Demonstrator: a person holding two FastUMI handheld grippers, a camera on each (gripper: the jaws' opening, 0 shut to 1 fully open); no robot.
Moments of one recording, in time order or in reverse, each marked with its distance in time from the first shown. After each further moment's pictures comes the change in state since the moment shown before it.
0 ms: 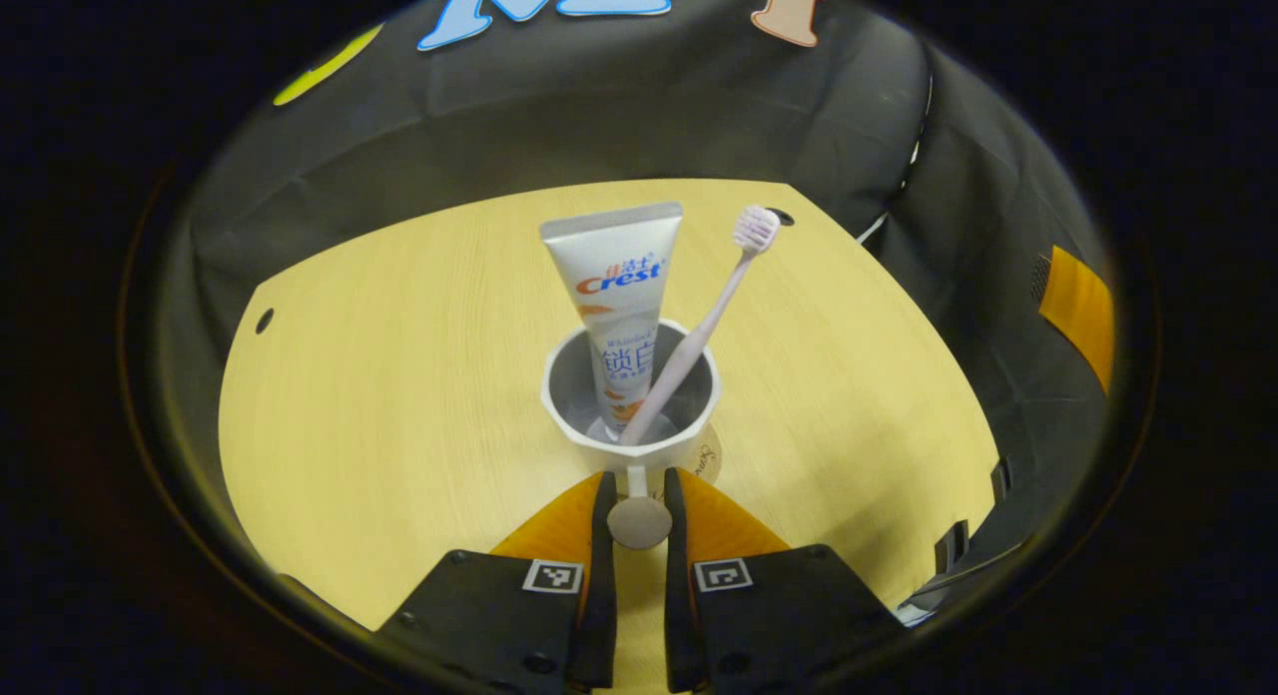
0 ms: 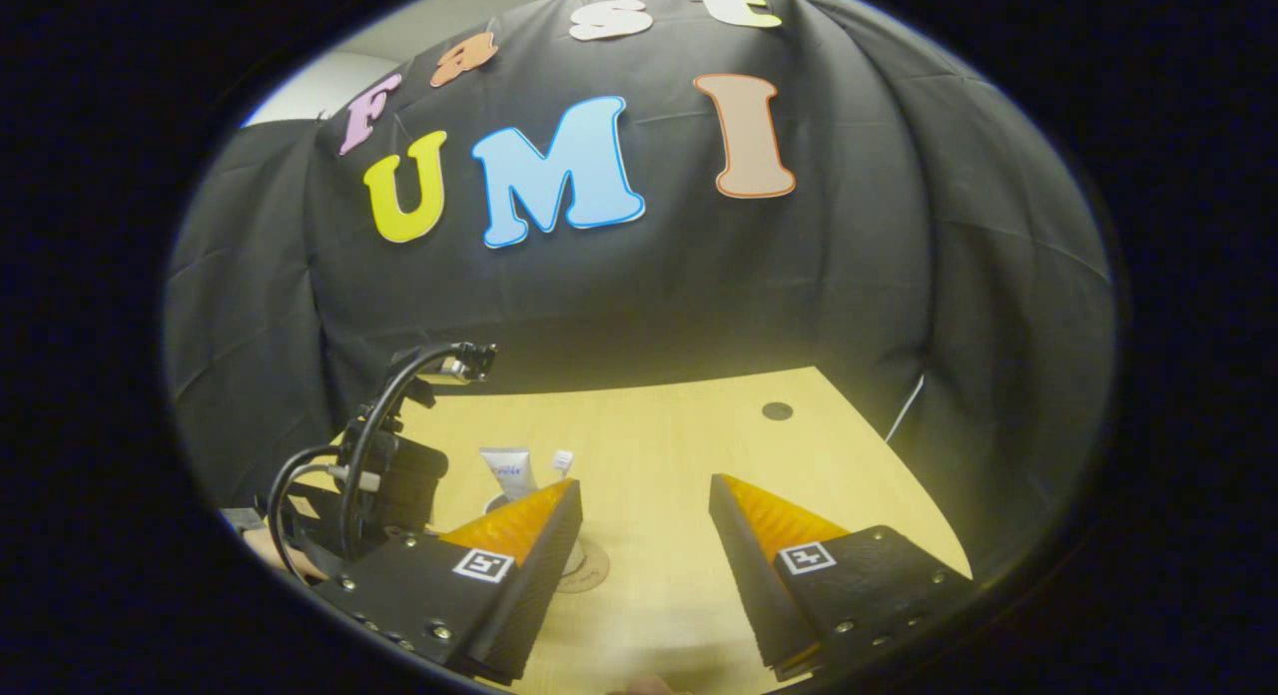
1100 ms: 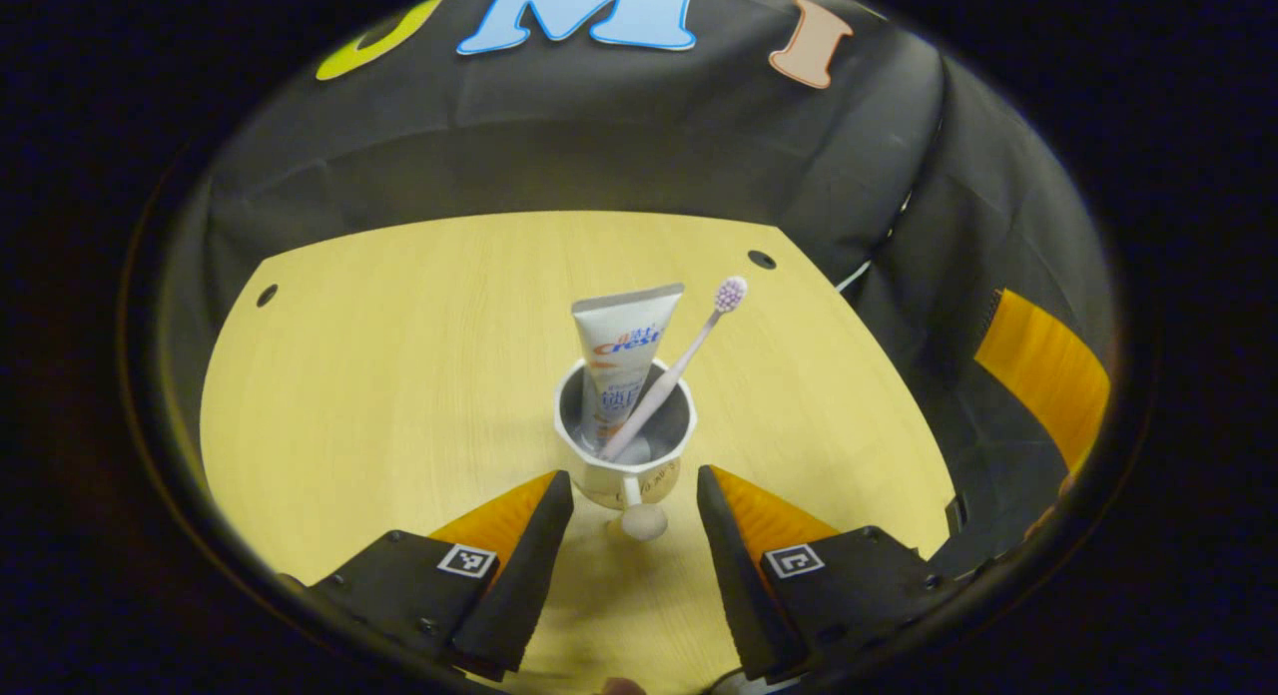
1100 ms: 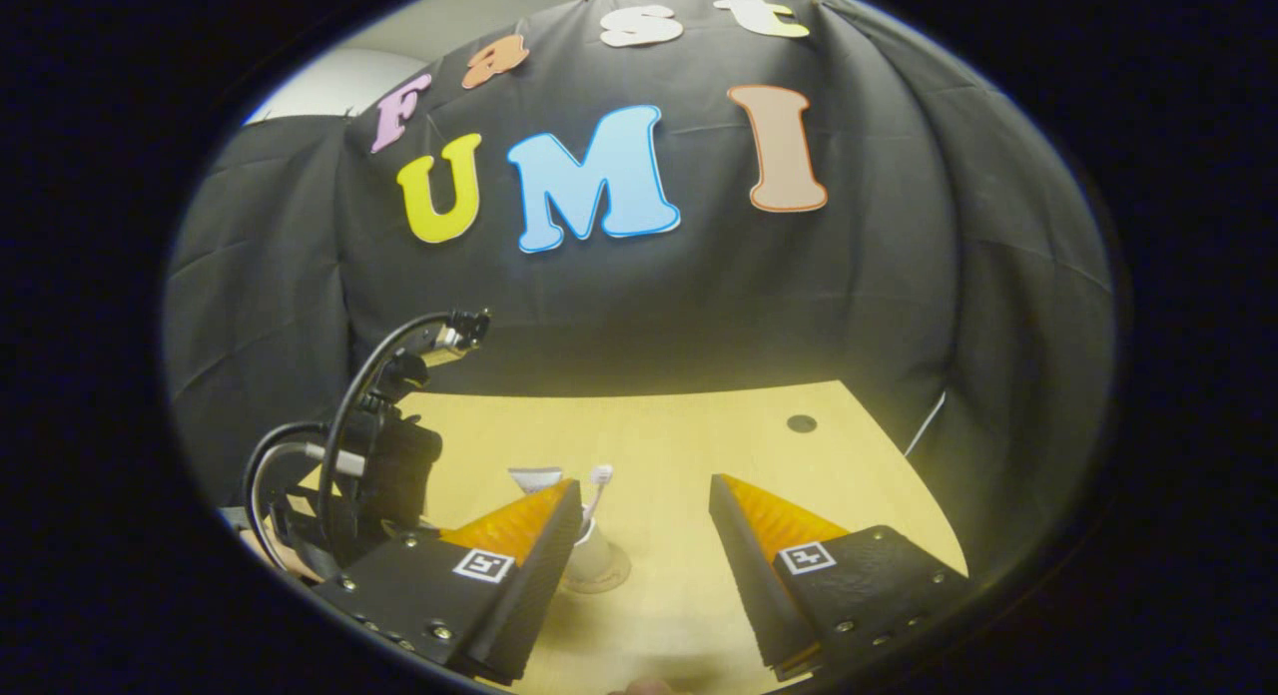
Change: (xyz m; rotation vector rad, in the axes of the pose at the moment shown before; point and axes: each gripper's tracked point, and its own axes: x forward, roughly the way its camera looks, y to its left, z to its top) left arm -0.043 -0.014 0.021 -0.100 -0.146 -0.036; right arm -0.017 0.022 0.011 -0.049 -0.032 0.087
